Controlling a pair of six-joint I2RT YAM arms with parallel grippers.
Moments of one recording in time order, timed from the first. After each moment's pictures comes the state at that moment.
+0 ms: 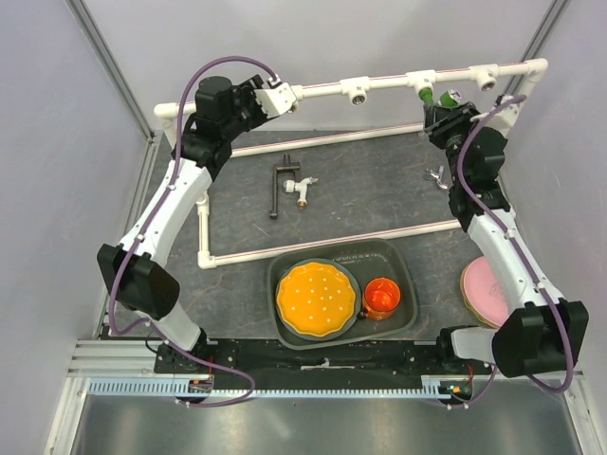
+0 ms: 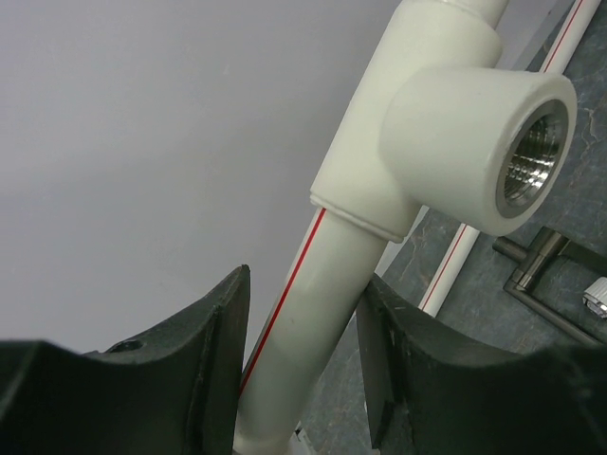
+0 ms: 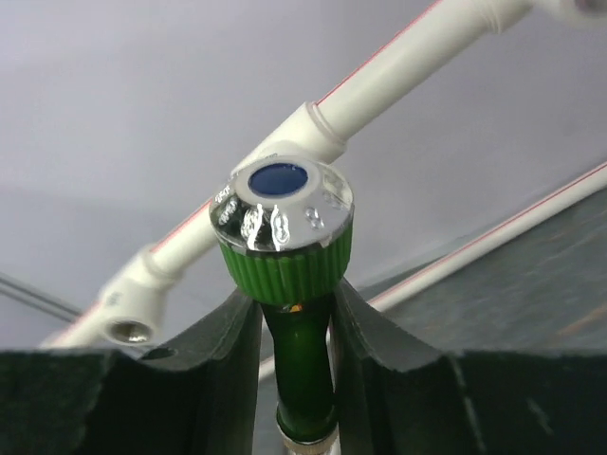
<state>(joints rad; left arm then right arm) -0.35 1.65 1.73 -0.24 0.13 0.91 0.13 1.29 1.16 0.22 0.12 0.62</state>
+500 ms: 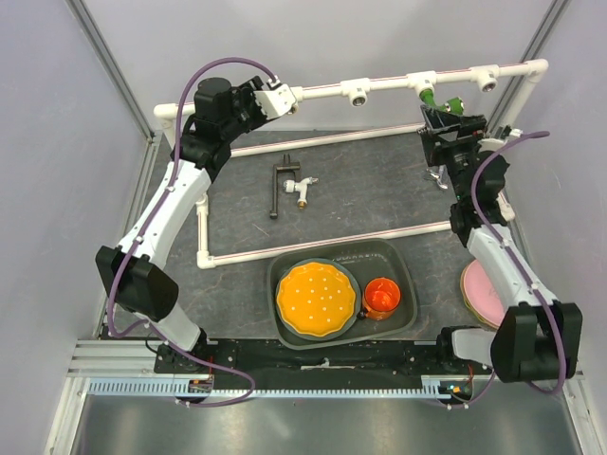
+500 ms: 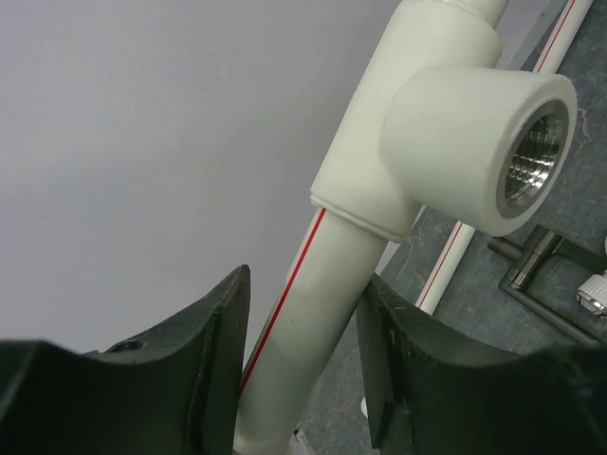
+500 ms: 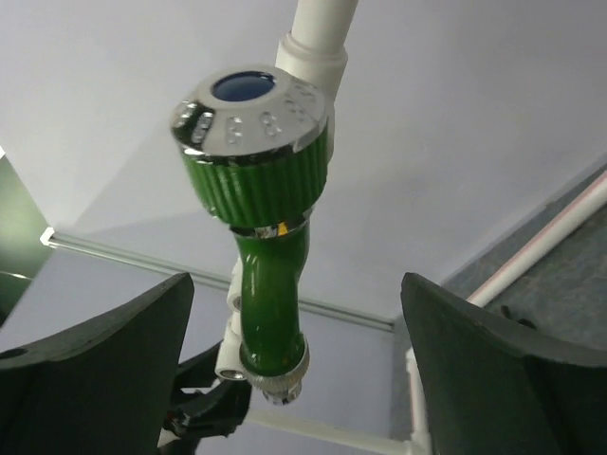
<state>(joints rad) -0.34 1.64 1.71 -0.24 0.14 0.91 0.05 1.27 0.91 0.57 -0.08 1.39</state>
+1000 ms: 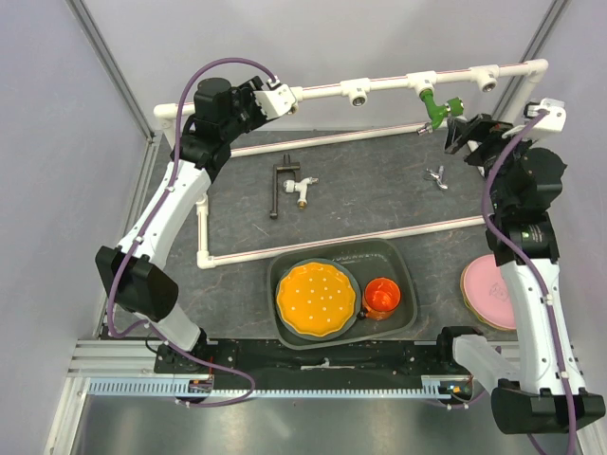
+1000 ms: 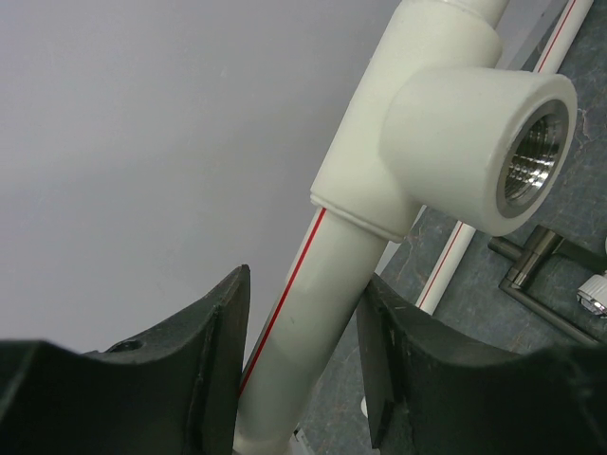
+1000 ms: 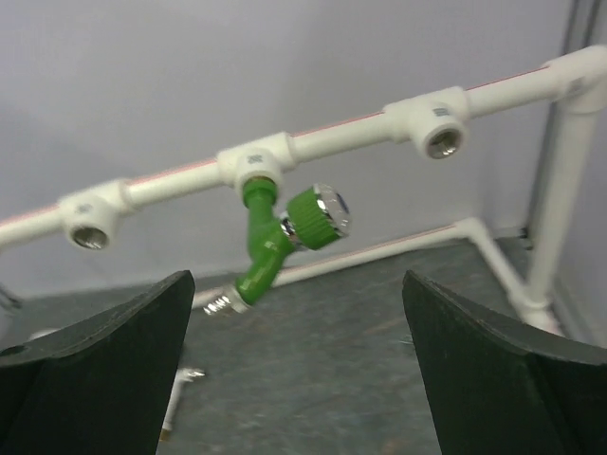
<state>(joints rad) -0.34 1.64 1.71 -0.24 0.14 0.91 0.00 0.98 1.21 -0.07 0.00 0.37</state>
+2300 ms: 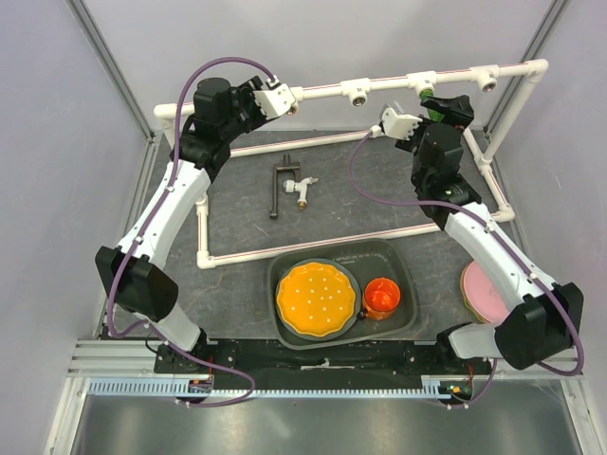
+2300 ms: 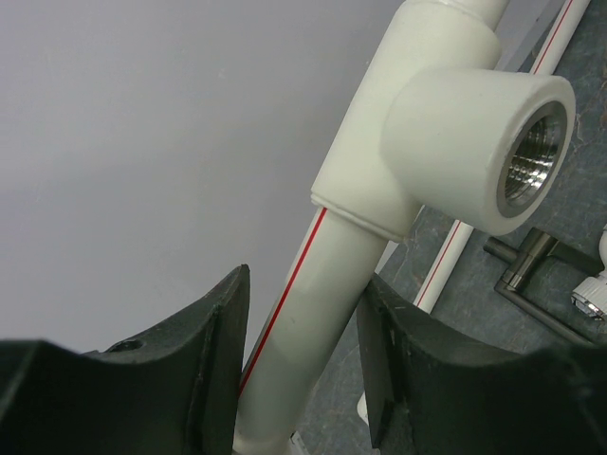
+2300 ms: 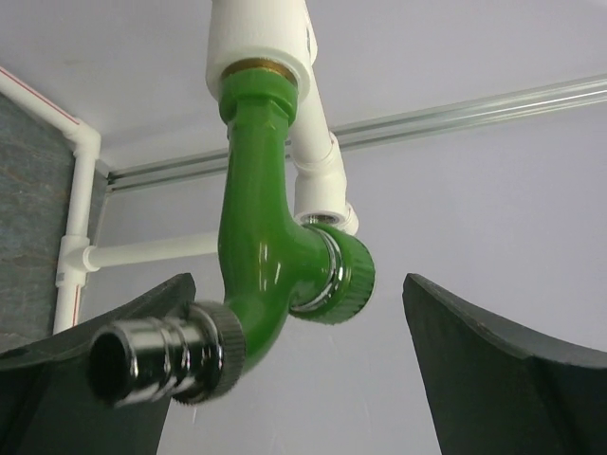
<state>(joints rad) -0.34 1.64 1.71 -0.24 0.15 0.90 0.36 1.33 1.23 0.11 0.62 -1.31</state>
